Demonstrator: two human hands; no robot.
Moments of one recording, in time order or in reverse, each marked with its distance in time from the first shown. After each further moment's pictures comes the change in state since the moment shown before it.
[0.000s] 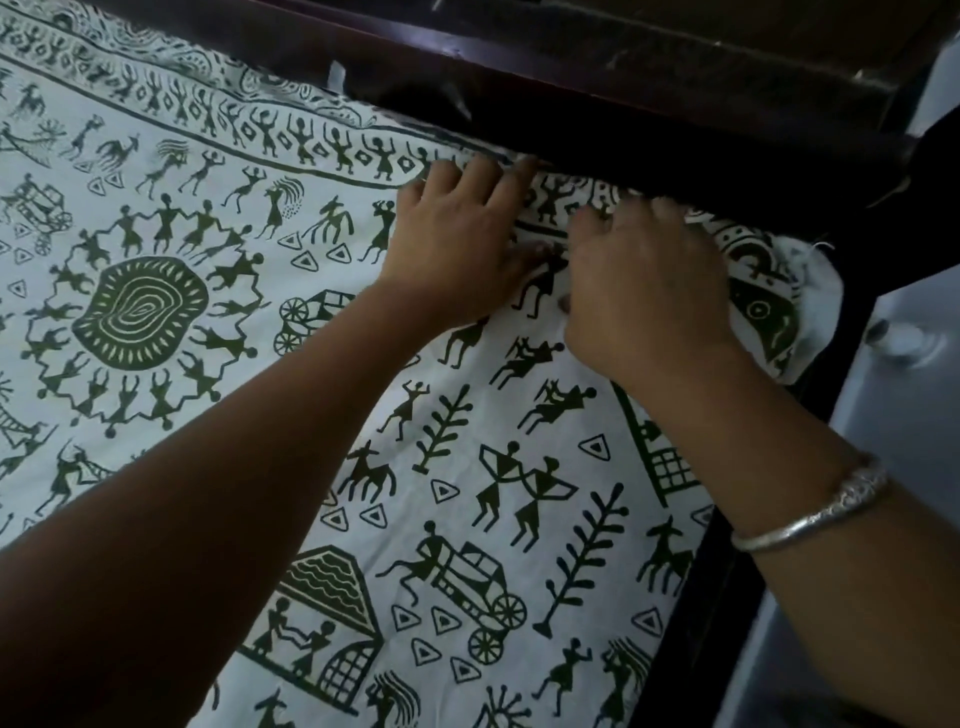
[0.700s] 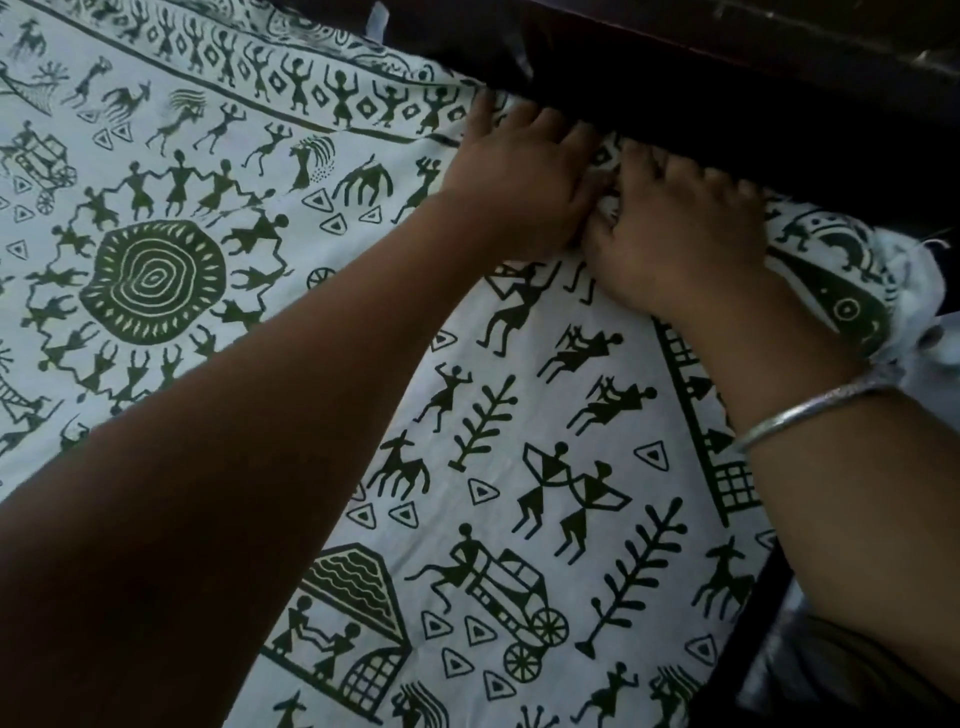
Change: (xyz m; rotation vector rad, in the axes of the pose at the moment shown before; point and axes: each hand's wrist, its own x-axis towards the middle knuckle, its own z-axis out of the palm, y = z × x) left_hand 0.037 -0.010 -0.002 -0.028 -0.185 0.070; right_hand 0.047 -0.005 0.029 0.186 -0.263 0.158
